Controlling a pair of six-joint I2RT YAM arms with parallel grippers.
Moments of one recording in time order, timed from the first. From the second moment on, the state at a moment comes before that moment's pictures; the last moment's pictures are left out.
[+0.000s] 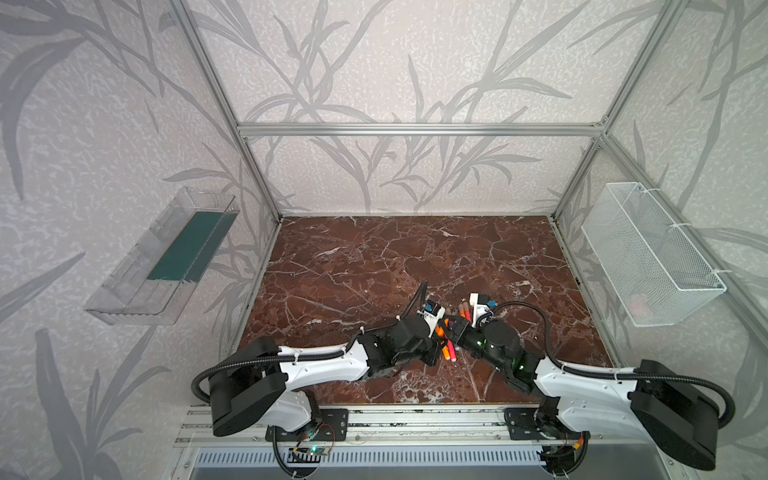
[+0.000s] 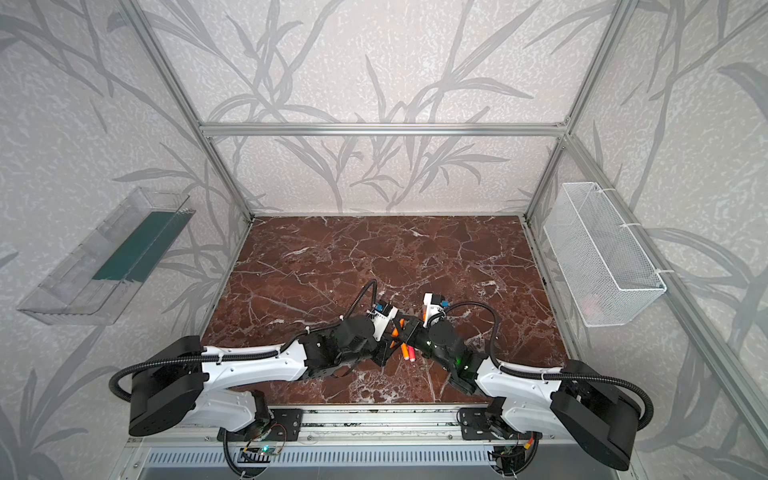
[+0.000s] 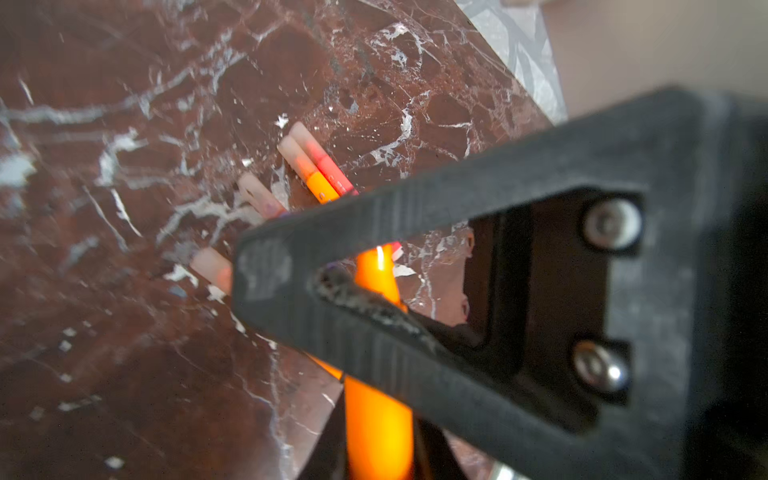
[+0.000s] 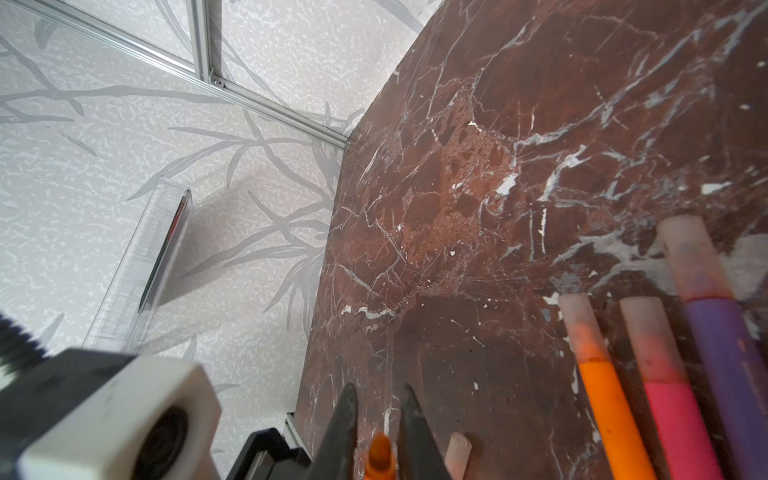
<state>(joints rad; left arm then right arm) -1.09 1.40 0.65 0.14 -0.02 -0.53 0.91 1.14 0.25 0.67 0.11 1.17</state>
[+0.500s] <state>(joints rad) -0.97 1.16 0.55 0.05 -0.17 -0.59 0.91 1.05 0.43 0.30 0.13 1.07</state>
